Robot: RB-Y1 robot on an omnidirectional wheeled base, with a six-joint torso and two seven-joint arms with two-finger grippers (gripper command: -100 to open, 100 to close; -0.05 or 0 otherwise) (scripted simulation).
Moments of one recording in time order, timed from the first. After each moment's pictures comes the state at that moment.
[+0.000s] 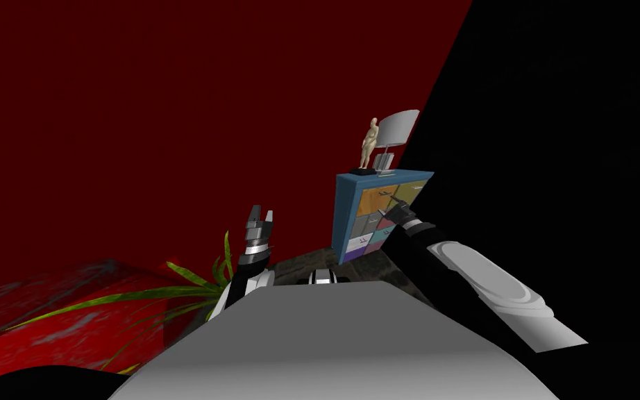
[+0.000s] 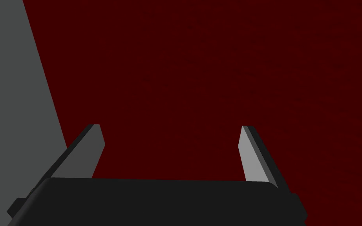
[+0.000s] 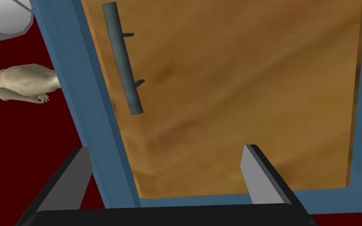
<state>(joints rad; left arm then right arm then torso) 0.52 0.02 -0.06 -2.31 -0.06 -0.47 -0.02 0.41 -0.76 -0.33 -2.10 1.39 -0.08 0.66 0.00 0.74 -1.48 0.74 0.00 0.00</state>
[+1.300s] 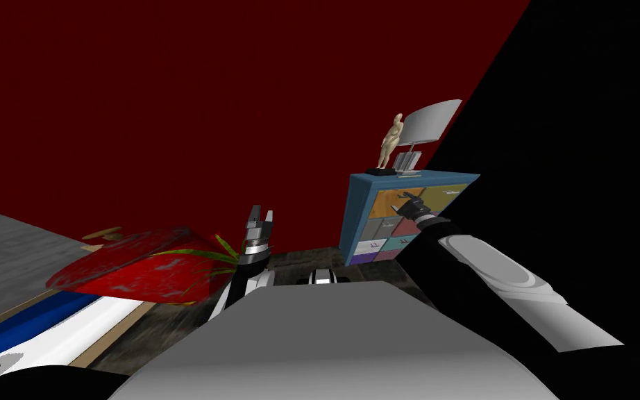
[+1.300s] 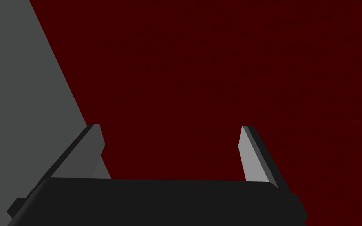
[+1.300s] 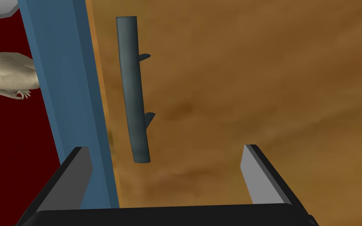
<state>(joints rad) 0.52 0.02 -0.06 -2.31 -0.06 -0.47 -0.02 0.36 -0.83 -0.41 -1.93 1.43 -0.06 0.70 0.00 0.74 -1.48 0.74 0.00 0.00</state>
